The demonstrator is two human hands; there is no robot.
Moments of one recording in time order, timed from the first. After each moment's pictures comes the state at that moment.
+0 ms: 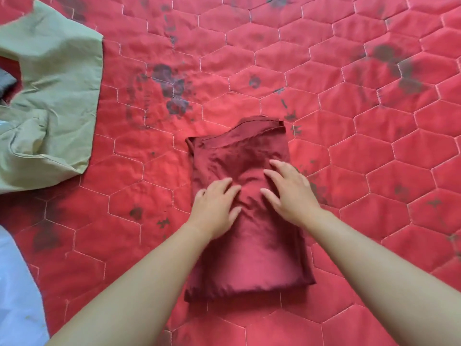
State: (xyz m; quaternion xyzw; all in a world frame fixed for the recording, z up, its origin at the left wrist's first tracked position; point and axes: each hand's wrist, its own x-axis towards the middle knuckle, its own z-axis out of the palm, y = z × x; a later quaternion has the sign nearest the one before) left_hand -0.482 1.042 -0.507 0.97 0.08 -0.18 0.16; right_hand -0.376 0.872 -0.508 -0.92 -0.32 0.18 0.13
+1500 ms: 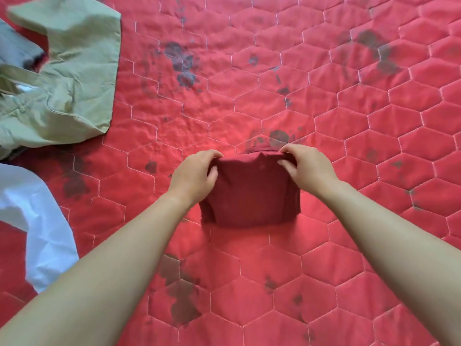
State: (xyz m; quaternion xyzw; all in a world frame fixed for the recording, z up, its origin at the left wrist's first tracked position) left_hand -0.548 1.045 -0.433 0.94 0.16 -0.06 0.29; right_hand -0.414 0.821 -0.436 -0.93 -0.29 0.16 0.18
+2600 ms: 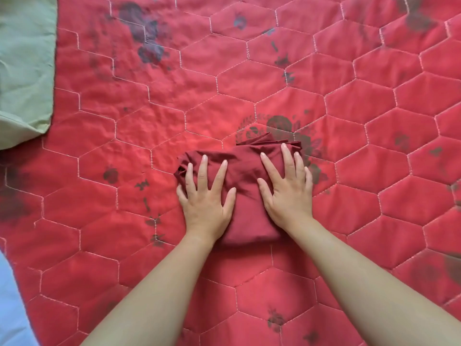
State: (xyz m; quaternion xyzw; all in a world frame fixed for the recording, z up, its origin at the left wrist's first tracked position) left_hand -0.551 0.979 -0.558 0.95 0.26 -0.10 0.16; right_hand -0.464 0.831 -0.558 -0.97 -0.20 0.12 0.11
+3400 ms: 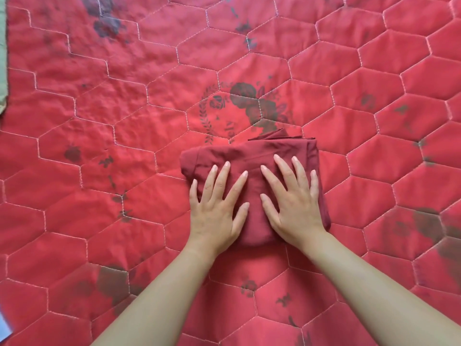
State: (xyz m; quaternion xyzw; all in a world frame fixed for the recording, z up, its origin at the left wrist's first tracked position) left_hand -0.592 0.892 -0.551 0.99 0.09 -0.05 0.13; right_hand -0.520 0.736 -0.540 -0.95 -0.25 0.10 0.14
